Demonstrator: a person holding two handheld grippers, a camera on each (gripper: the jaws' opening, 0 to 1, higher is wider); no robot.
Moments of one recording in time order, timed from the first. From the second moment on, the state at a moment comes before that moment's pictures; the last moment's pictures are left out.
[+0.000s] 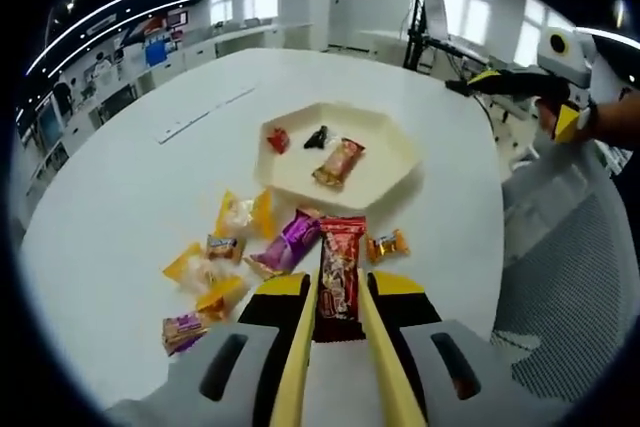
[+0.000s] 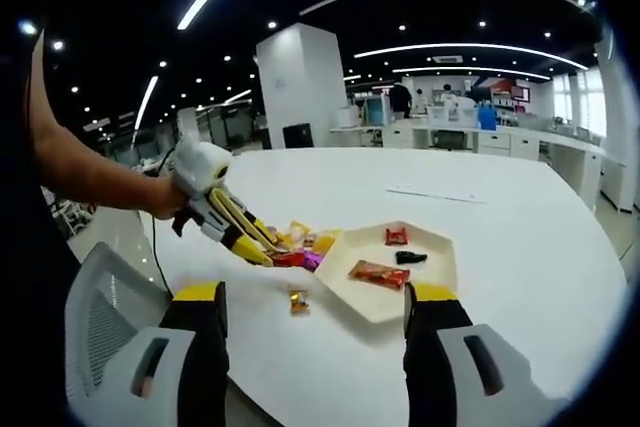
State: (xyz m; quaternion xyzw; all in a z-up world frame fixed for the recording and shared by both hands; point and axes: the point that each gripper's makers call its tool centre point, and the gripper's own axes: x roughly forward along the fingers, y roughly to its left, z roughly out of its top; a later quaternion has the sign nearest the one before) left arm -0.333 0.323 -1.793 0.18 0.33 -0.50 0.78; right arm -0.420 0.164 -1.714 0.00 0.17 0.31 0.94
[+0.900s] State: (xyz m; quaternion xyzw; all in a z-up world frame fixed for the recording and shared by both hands) left arm -0.301 0.340 -1.722 0.22 0.31 -0.53 0.76; right arm -0.418 0.149 -1.743 -0.08 0.20 0.29 0.93
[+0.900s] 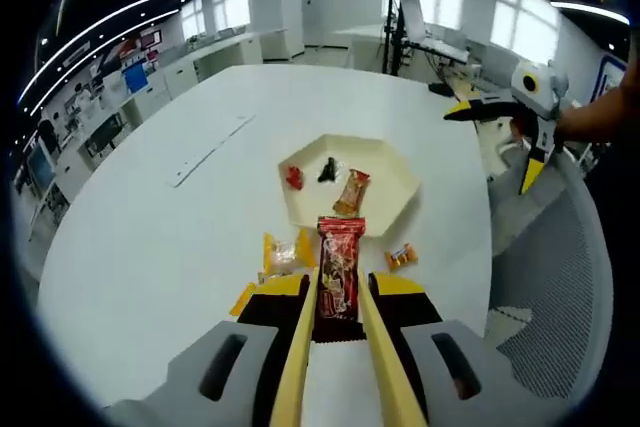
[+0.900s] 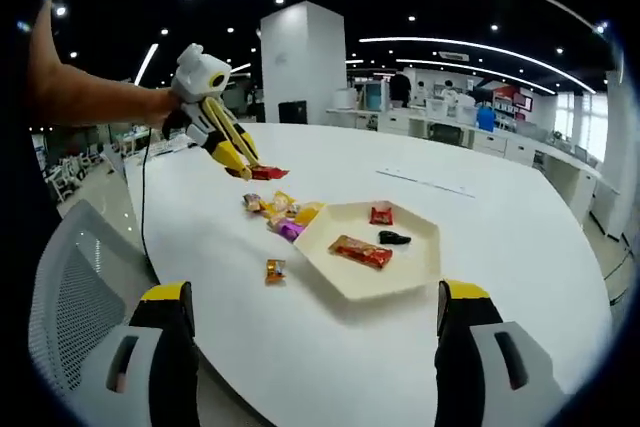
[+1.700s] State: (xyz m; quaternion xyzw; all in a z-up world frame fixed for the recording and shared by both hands) left arm -0.288 0.314 -1.696 0.22 0.29 -0.55 0.75; right arm -0.418 0.149 -1.747 -0.08 0.21 0.29 0.93
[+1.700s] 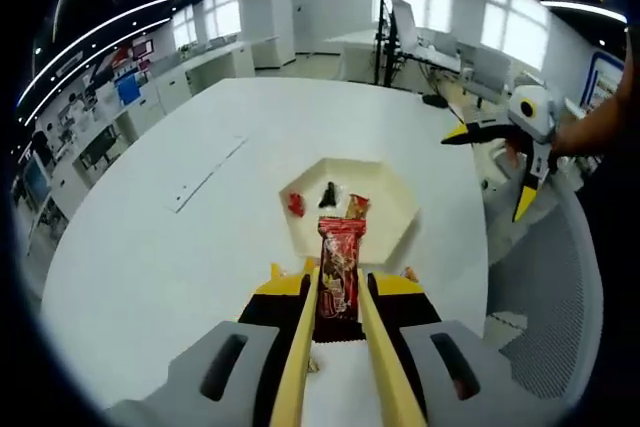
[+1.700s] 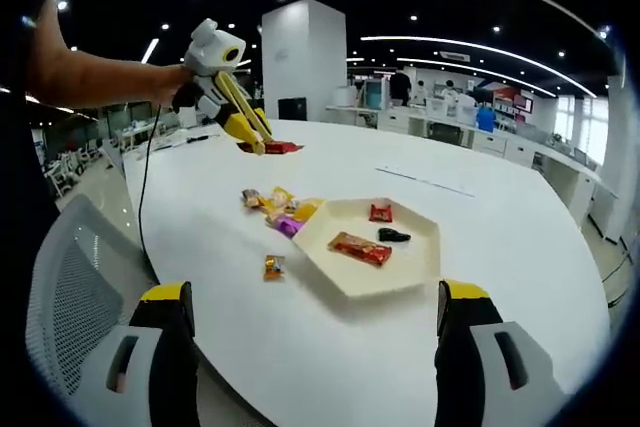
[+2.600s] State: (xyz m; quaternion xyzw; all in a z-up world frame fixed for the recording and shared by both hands) left arm -0.280 0.239 -1.687 0.23 0.28 -0.59 0.72; right arm -0.417 0.144 -1.744 -0.07 0.20 0.28 0.94
